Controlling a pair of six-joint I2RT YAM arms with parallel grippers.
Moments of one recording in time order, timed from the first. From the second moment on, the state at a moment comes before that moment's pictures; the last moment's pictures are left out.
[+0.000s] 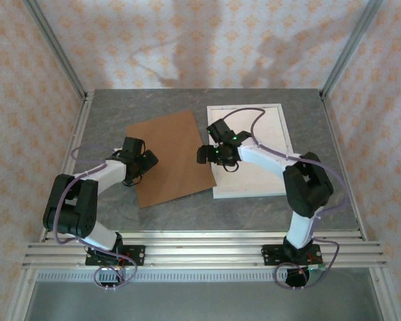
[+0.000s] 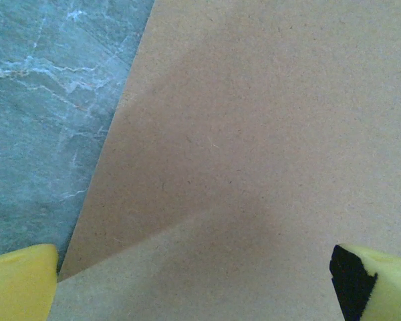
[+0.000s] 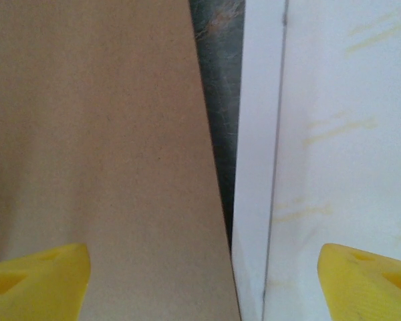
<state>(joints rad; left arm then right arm) -0.14 1.53 0.74 -0.27 -0.05 -0.88 0.64 1.82 1.32 -0.61 -0.09 0.61</state>
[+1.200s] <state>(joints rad) -0.16 1.57 0.78 -0.28 -0.04 -0.84 0.58 1.87 1.24 -0.47 -0.36 0.66</state>
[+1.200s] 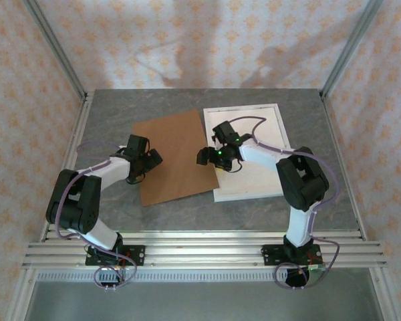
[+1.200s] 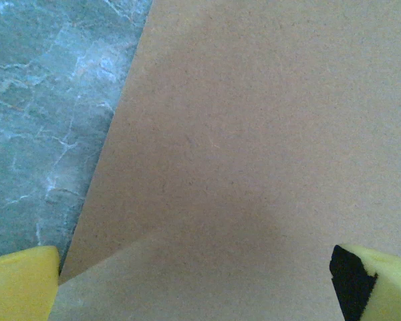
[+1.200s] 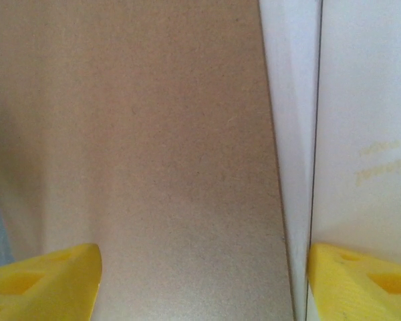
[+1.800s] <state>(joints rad) -0.13 1.63 0.86 -0.37 0.03 -0.76 0.59 1.81 1.20 -0.49 -0.43 0.68</state>
